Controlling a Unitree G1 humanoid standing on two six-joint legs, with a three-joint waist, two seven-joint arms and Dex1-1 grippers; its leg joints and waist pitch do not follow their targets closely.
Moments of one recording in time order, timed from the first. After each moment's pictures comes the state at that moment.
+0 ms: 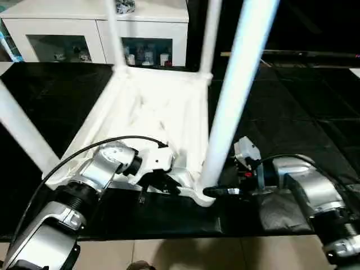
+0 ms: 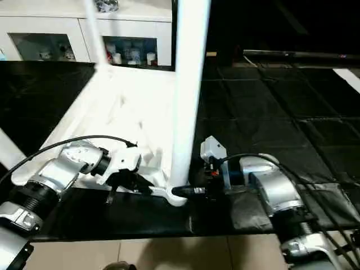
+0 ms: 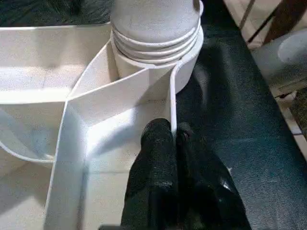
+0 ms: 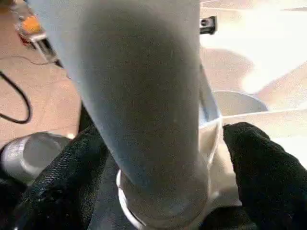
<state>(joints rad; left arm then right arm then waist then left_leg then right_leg) -0.65 0.42 -0.44 0.59 0.04 -0.03 -1.44 -0.44 -0.44 0.23 0.38 0.27 0.22 1.36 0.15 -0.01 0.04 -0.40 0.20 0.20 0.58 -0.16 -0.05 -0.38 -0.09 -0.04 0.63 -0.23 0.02</state>
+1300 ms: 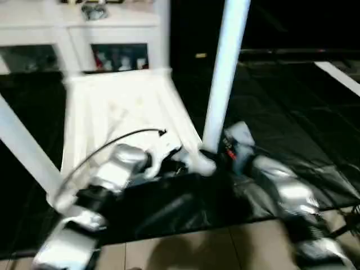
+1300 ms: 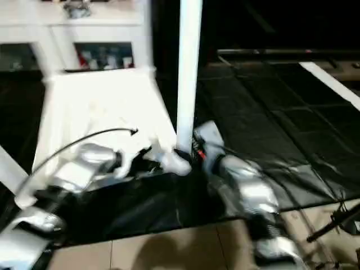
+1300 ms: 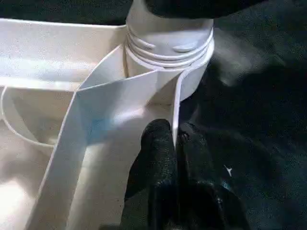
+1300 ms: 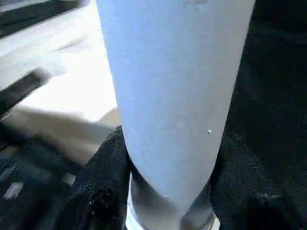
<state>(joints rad) -0.66 0.17 -0.25 0.62 0.08 0.37 -0.84 -0.49 -0.10 0.04 0.46 0.10 0.26 0.51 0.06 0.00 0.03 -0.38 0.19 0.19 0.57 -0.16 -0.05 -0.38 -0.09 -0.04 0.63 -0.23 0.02</state>
